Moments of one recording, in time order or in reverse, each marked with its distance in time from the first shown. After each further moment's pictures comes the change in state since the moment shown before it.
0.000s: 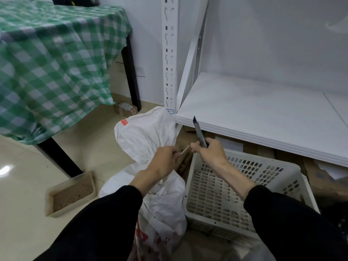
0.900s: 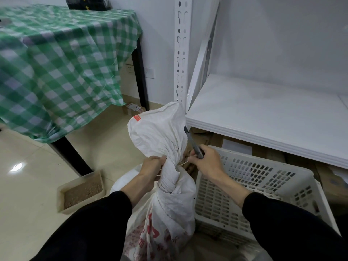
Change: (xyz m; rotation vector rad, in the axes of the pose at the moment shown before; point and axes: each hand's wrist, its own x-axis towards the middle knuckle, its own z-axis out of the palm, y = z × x) left_hand -0.016 -0.050 -0.013 -0.858 0.107 -0.704; right_hand -0.019 0.001 0.036 -0.158 -0.053 -0.204
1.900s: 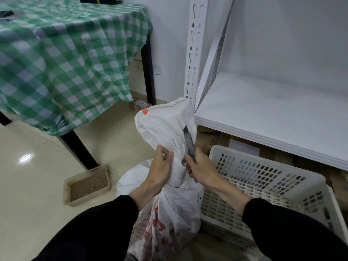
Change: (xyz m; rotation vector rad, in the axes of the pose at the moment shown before) left_hand -0.020 -0.007 -0.002 0.148 0.031 0.443; right_hand -0.007 -0.012 0.035 0.074 -0.231 -0.031
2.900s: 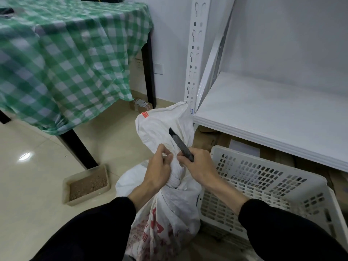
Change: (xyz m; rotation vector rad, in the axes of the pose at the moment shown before) left_hand -0.003 0.000 -0.008 0.229 0.003 0.192; right_hand -0.001 -0.015 0.002 -0.088 0.096 -0.184
